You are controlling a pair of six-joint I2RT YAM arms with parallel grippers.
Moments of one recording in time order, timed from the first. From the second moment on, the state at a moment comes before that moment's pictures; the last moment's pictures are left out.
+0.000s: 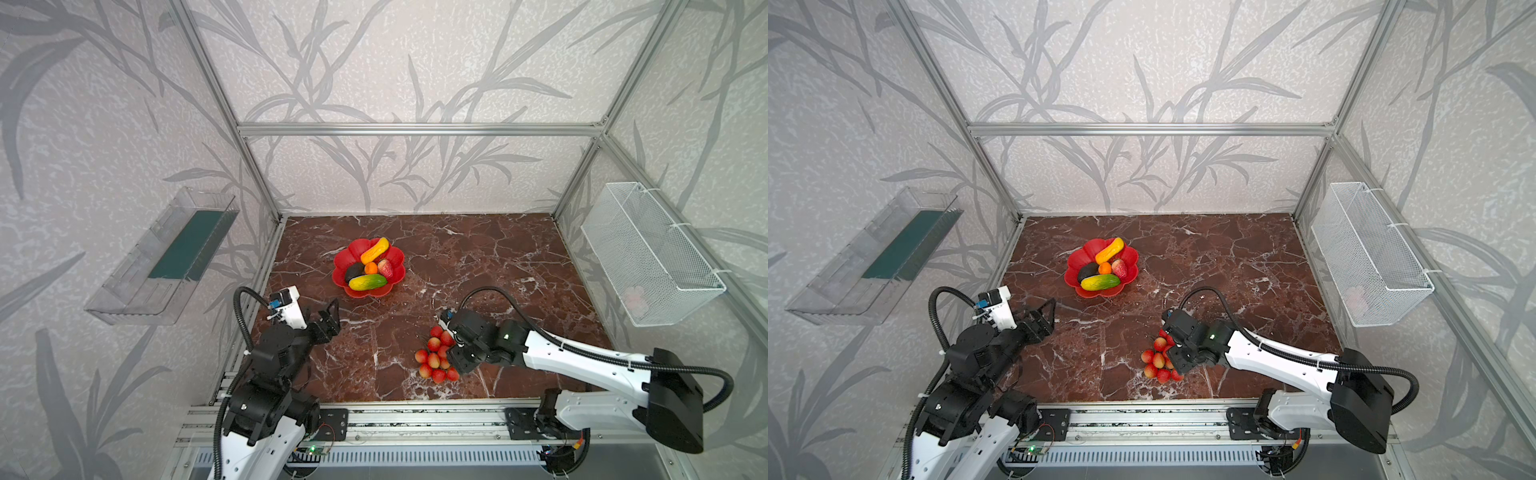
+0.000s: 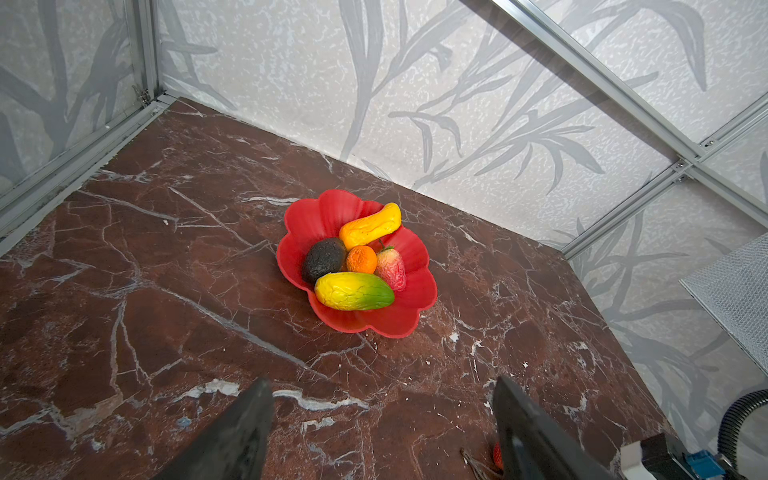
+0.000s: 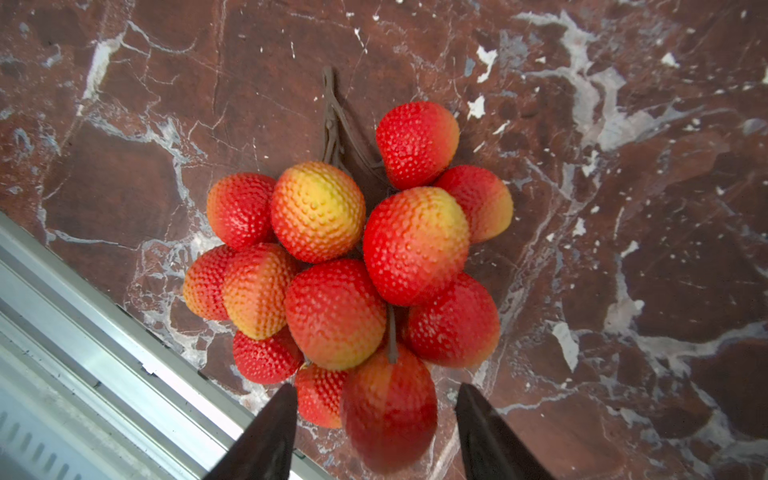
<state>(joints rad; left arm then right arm) -0.29 0.28 0.58 -0.58 -0.10 -0.53 0.99 1.25 0.77 -0.70 0.04 0.37</state>
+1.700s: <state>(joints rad) -0.29 0.20 0.57 -0.56 -0.15 -0.54 0.90 1.90 1.87 -0.66 -0.01 -0.01</state>
